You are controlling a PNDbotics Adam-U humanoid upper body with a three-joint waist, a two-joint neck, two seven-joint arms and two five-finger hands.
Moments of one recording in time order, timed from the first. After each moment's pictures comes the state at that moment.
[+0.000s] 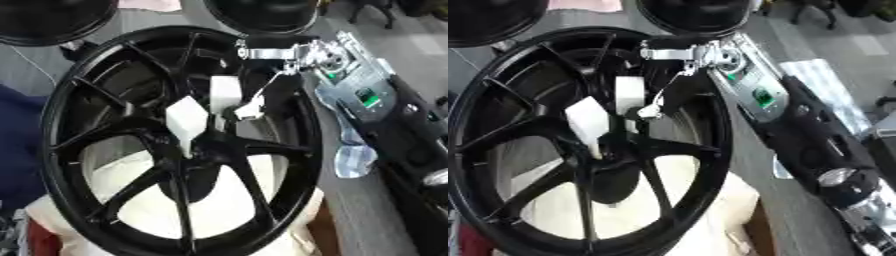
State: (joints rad) left arm 0.20 0.22 0.16 -1.86 0.59 0.01 0.36; right arm -0.85 -0.42 0.39 -1.51 0.38 -0.08 0.75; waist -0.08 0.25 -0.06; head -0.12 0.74
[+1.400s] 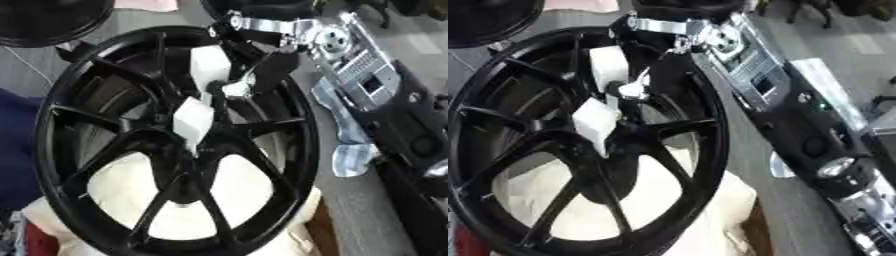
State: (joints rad) left arm 0.20 0.22 0.16 -1.85 0.59 0.01 0.36; right arm -0.89 -0.43 0.36 -1.61 0.20 0.05 0.68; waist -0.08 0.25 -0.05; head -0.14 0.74
